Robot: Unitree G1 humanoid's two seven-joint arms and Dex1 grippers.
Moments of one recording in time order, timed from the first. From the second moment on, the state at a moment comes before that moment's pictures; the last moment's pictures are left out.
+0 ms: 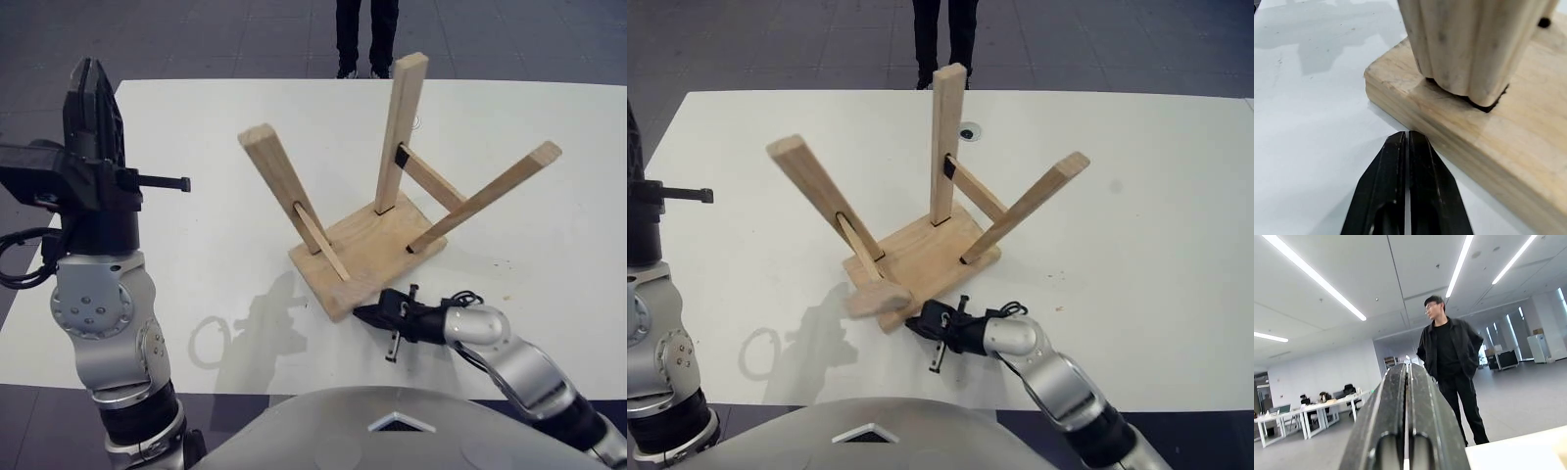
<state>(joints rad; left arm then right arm) 0.15 0.30 0.32 -0.71 -0.18 0.05 -0.14 0.10 -0.52 0.57 -0.46 0.04 0.50 0.72</state>
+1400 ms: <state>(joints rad) 0.41 0.22 0.00 -0.51 -0.18 0.50 -0.23 0.32 -0.65 0.05 -0.47 0.03 0.57 0.53</state>
